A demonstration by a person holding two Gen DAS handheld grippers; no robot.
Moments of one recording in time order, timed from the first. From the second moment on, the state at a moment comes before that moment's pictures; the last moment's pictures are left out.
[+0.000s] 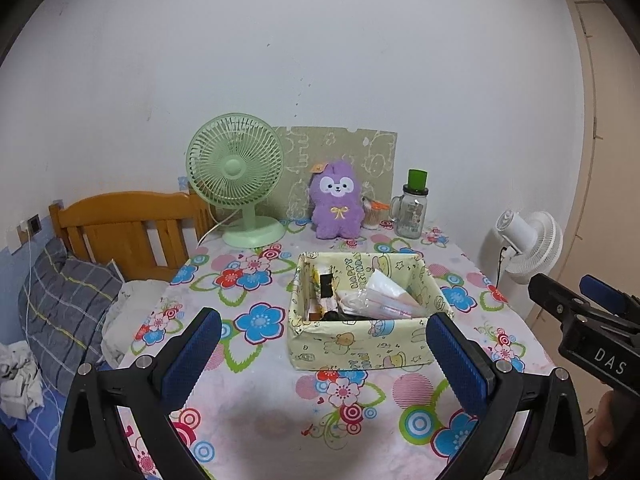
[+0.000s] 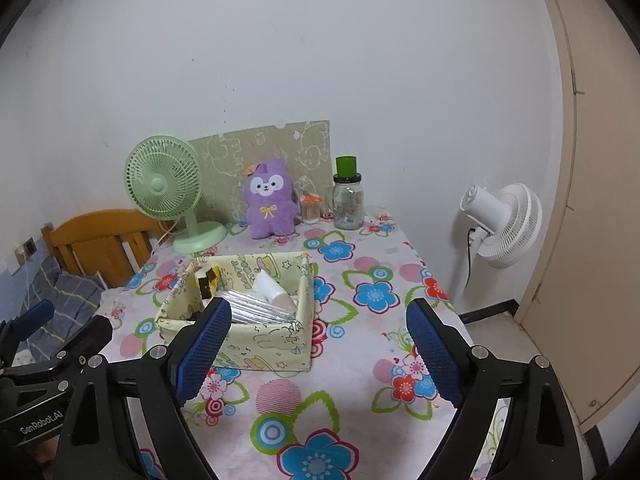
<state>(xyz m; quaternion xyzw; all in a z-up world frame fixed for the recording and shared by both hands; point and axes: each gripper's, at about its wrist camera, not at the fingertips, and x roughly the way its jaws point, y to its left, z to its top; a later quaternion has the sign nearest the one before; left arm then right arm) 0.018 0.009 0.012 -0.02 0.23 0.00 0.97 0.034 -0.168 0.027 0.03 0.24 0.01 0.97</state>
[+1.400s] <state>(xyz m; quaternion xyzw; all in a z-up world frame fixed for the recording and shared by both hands) 0.023 0.007 0.015 -0.02 0.23 -0.01 0.97 0.038 -0.161 0.031 0.03 0.23 0.01 0.97</state>
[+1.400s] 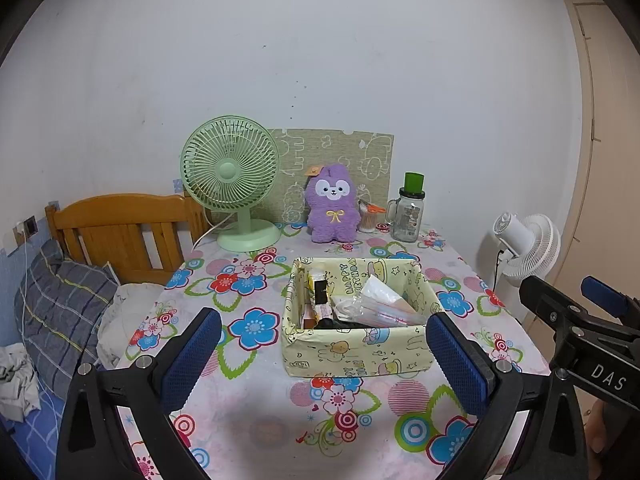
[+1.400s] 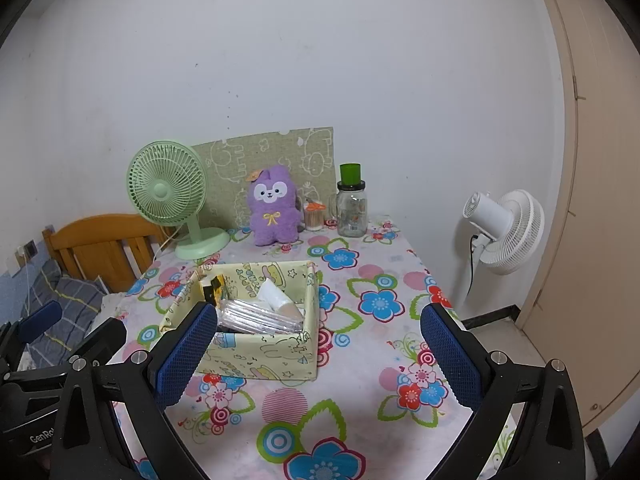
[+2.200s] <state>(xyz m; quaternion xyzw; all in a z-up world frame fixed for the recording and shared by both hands) 0.026 0.008 0.014 -0.02 0.23 0.00 0.97 0.040 -0.161 0.030 0.03 0.24 0.01 0.97</state>
